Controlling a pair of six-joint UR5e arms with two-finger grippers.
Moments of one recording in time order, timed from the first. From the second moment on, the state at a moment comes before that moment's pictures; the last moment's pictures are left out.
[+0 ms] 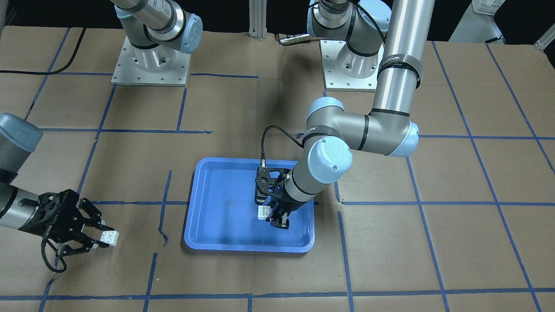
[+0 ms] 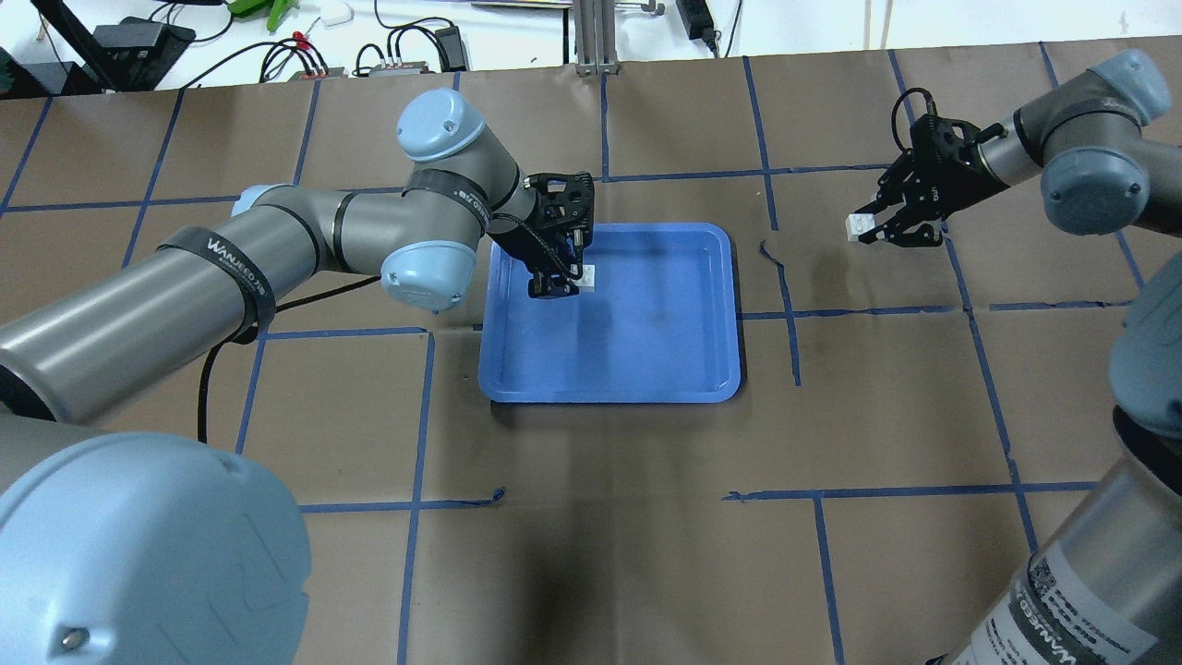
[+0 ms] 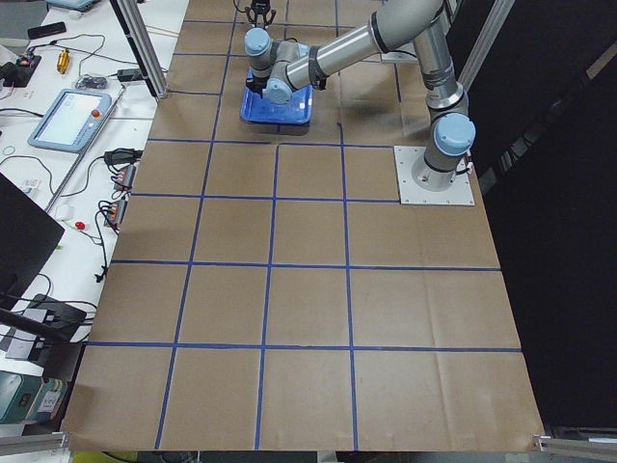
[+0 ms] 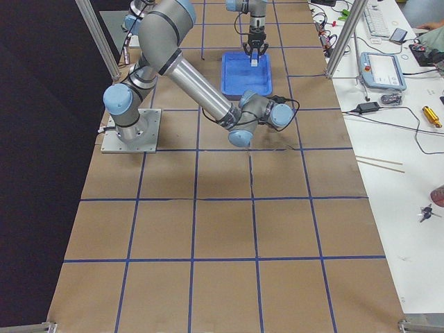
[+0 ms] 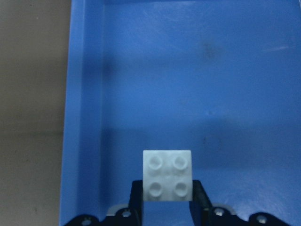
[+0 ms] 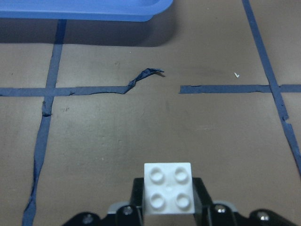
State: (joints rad) left arm -1.76 -2.11 -1.70 -0.83 1.26 1.42; right arm 1.16 -1.02 1.63 -2.01 -1.00 -2.01
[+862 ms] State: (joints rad) left arm -1.82 -2.09 -1.78 -0.79 1.29 1.41; right arm 1.18 -1.24 1.69 -1.78 -0.95 -2.00
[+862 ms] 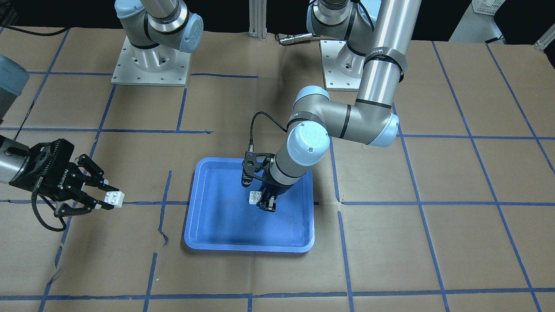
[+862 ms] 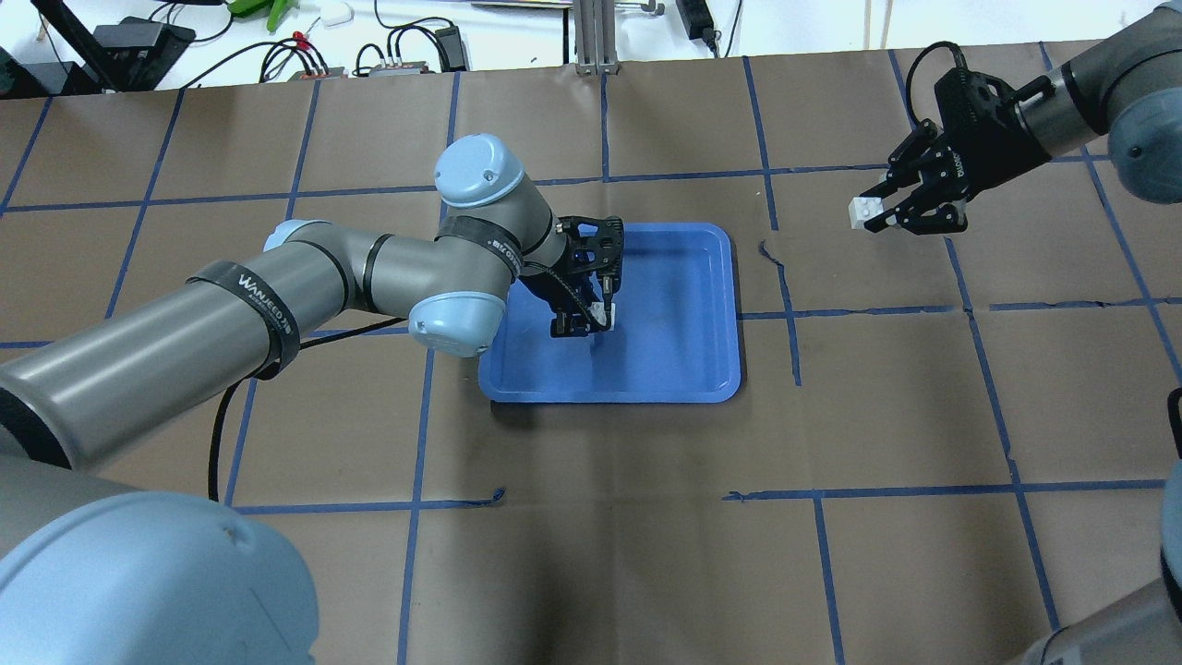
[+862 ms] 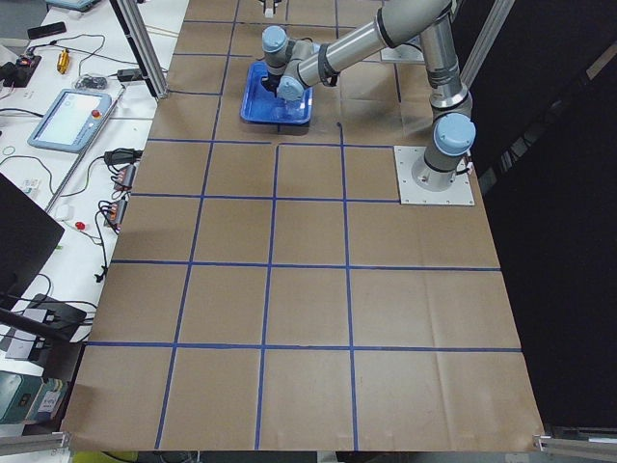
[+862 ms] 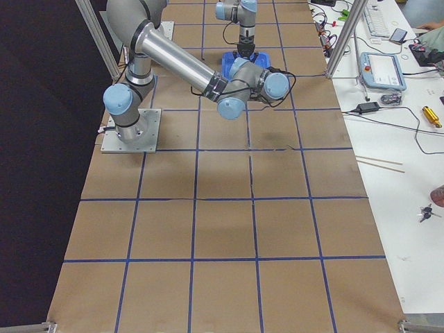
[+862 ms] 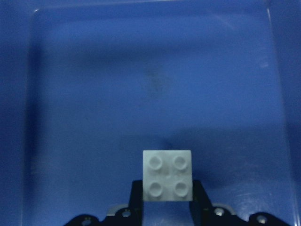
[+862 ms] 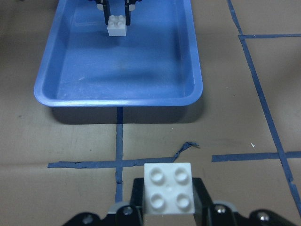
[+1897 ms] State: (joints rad) left arm -1.82 -2.08 -1.79 -0.81 1.30 1.40; right arm 1.19 -1.24 1.72 -1.78 -0.94 -2.02
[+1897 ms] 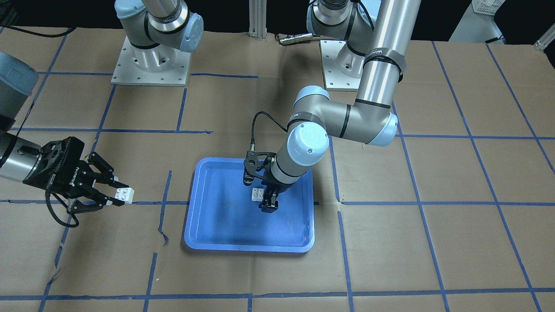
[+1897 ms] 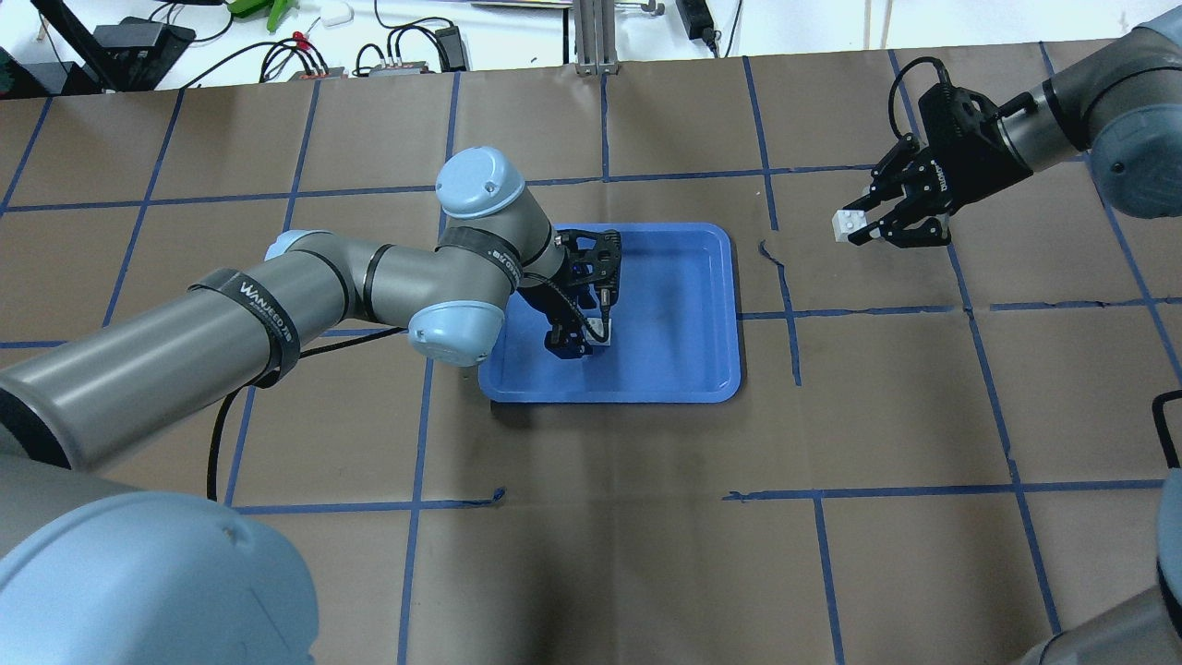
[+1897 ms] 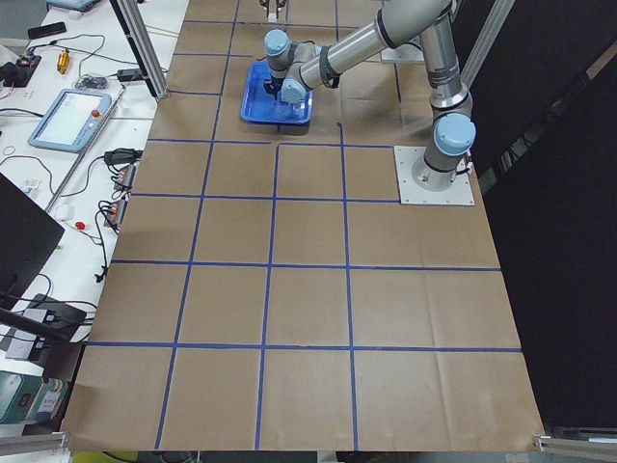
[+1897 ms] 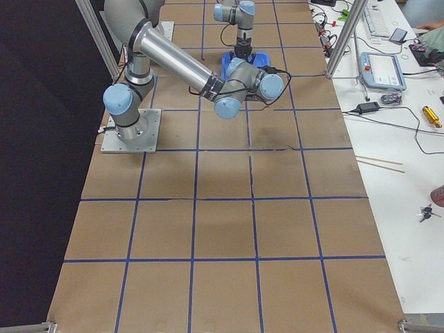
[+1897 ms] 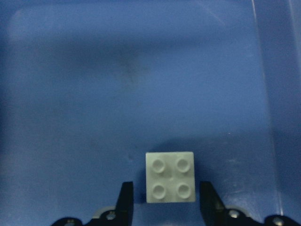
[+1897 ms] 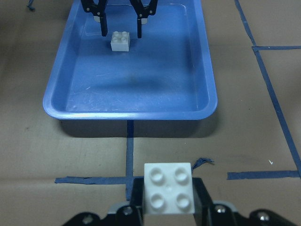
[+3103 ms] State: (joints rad) left arm -1.70 -1.70 -1.73 -1.32 1.45 1.25; right arm 1.40 -1.27 1.84 -1.89 -0.93 -1.90
